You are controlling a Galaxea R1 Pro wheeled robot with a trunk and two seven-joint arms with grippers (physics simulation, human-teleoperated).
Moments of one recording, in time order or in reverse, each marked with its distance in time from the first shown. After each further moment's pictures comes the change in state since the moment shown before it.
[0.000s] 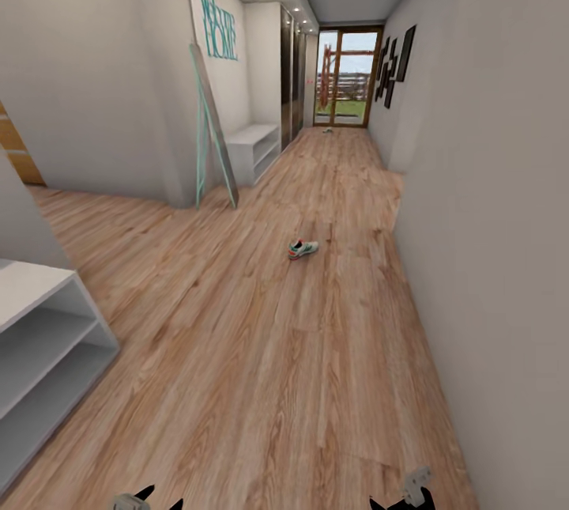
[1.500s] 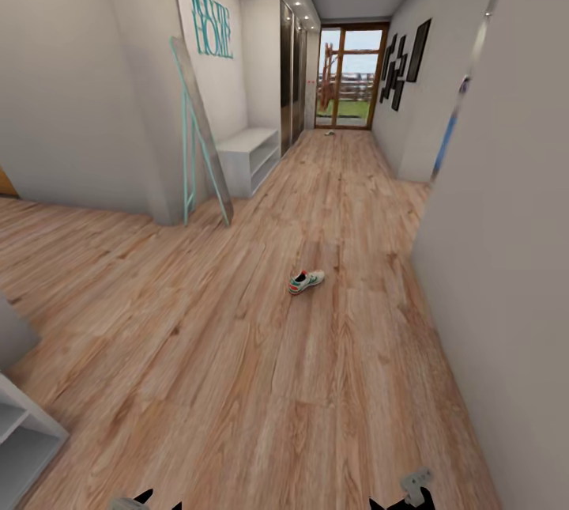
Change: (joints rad) left arm 0.000 0.002 0.004 0.017 0.001 0.000 0.000; right arm 0.000 0.001 0.001 0.000 0.002 0.000 -0.002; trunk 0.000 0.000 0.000
